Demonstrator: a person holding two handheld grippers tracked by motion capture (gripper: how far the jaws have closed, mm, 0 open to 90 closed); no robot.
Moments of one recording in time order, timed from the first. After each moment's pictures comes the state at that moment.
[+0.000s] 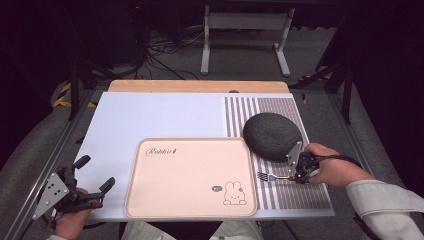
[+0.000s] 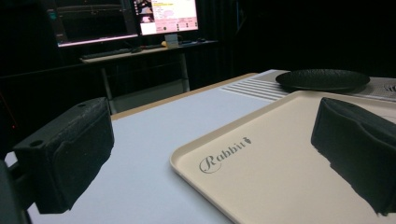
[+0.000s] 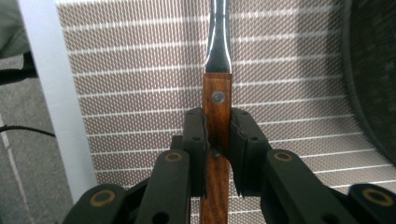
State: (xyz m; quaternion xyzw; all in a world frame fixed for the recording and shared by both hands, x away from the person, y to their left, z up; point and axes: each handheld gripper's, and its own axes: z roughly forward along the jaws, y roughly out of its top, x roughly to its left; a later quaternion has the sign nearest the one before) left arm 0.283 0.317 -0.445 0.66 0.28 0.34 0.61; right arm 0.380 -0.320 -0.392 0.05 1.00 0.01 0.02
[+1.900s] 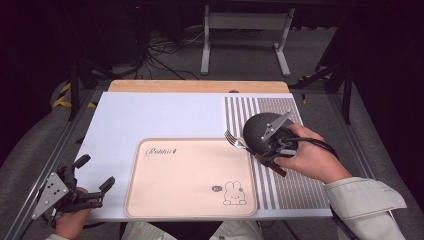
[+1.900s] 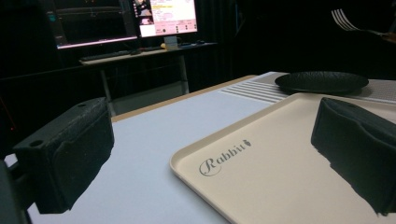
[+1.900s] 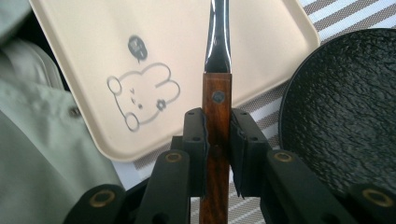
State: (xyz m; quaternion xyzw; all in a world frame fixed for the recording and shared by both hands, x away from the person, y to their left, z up) left arm 0.284 0.317 -0.444 0.66 0.27 0.34 0.61; right arm 0.376 -0.232 -0.310 0.24 0.95 0.19 0.04
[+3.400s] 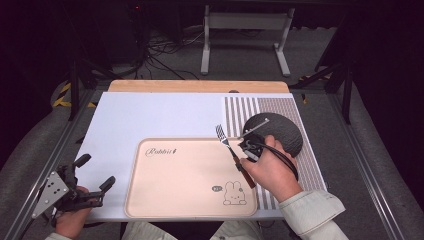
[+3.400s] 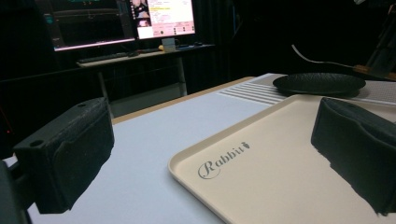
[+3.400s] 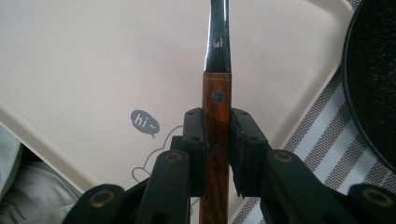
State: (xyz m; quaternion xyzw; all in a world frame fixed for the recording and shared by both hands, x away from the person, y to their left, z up) left arm 0.286 0.317 -0.443 0.66 0.27 0.34 0.62; right arm 0.372 -0.168 -0.352 0.47 0.86 0.20 0.04
